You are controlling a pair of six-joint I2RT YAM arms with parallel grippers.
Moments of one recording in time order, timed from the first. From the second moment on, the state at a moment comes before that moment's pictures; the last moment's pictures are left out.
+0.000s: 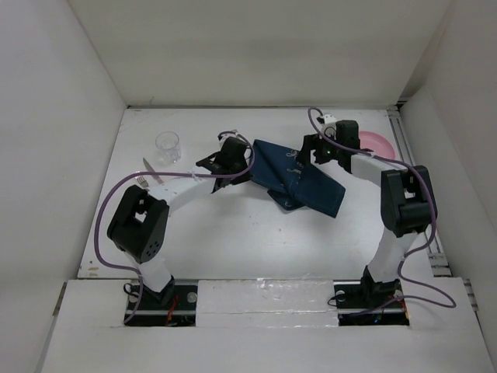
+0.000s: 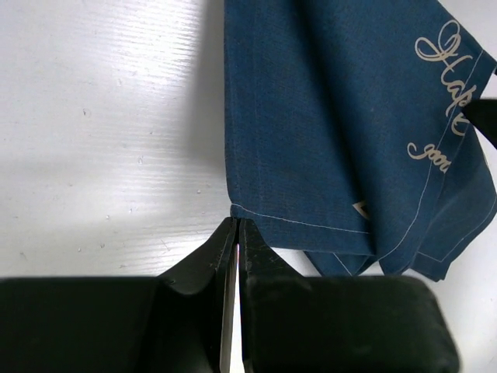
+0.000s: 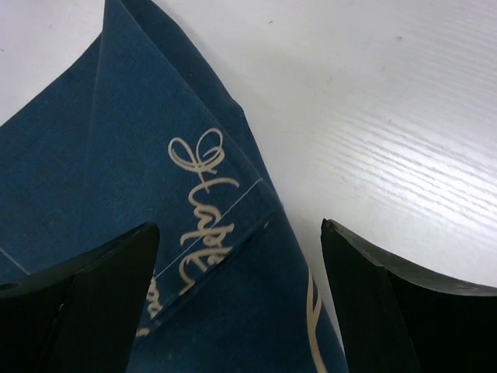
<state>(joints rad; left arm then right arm) -0.61 1.69 1.15 -0.26 -0.13 -0.77 0.15 1.83 1.15 0.06 -0.45 0.05</state>
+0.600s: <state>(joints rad) -0.60 1.69 1.14 -0.25 -0.13 -0.74 0.14 1.94 1.25 0.08 -0.58 0.04</state>
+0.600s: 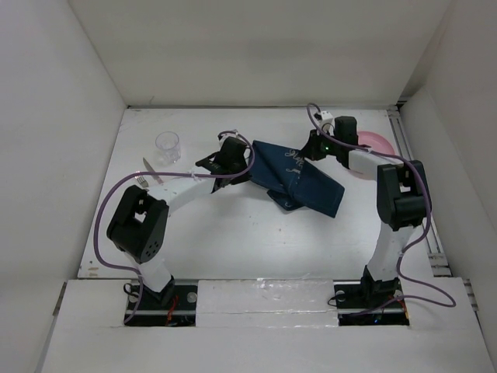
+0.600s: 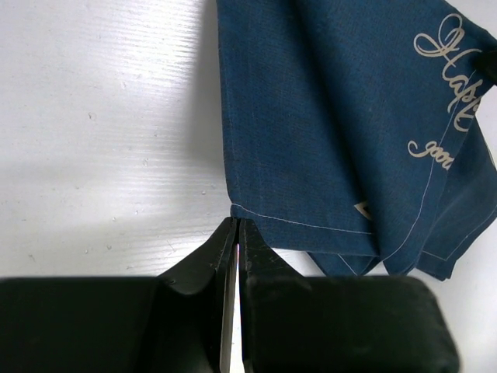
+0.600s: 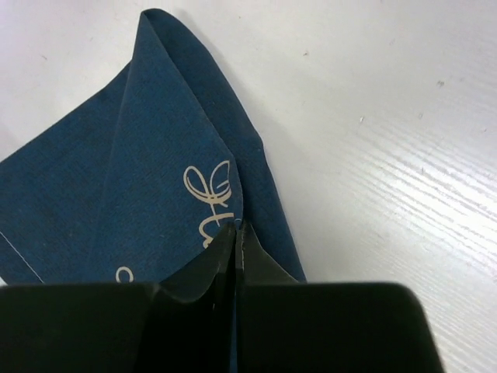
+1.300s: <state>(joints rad) -0.60 1.58 1.79 -0.67 -0.43 -0.70 0.13 1.07 1.27 -0.25 -0.14 0.07</state>
